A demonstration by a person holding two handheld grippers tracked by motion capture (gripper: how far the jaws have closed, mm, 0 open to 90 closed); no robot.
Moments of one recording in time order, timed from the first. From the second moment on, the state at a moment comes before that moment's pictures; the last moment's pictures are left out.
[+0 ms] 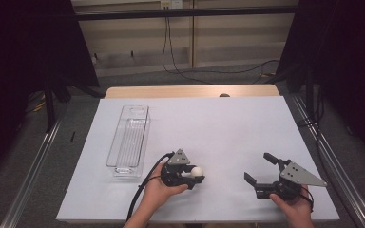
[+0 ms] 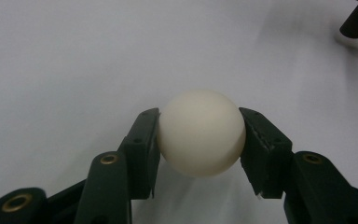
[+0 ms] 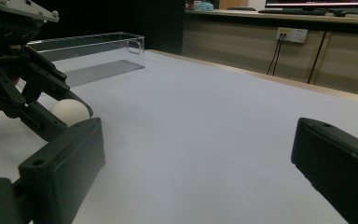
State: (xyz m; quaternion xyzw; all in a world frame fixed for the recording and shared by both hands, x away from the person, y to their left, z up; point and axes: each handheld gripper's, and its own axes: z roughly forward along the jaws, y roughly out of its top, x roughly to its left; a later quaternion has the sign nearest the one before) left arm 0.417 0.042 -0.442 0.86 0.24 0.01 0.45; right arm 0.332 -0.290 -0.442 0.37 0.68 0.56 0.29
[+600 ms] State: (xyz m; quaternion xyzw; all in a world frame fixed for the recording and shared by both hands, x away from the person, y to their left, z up) left arm 0.420 0.051 -0.434 0.85 0.26 0.01 0.45; right arm 0.332 -0.289 -0.442 0.36 0.69 0.56 0.29
